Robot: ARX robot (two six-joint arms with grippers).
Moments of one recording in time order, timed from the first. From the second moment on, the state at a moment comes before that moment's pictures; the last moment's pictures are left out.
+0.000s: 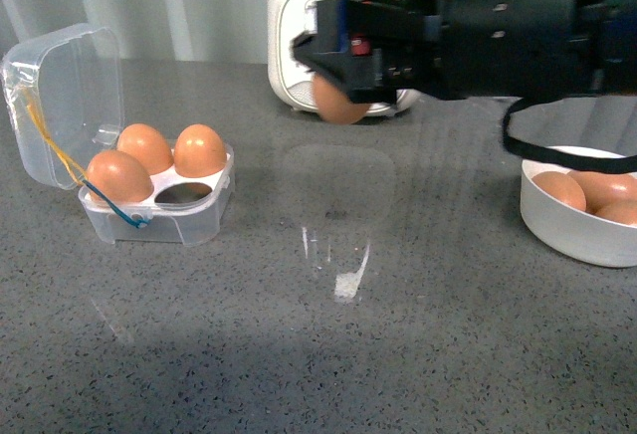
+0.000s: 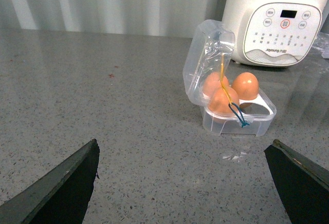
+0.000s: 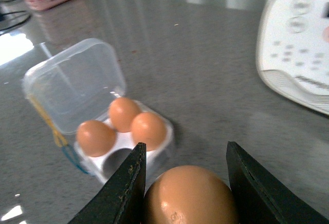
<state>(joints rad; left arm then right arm) 0.00 0.00 0.03 0.00 0.00 0.00 0.43 1.66 0.92 0.54 -0.43 0.10</state>
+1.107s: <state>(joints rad) 0.00 0.00 0.03 0.00 0.00 0.00 0.61 1.97 1.27 0.36 -0.47 0.09</state>
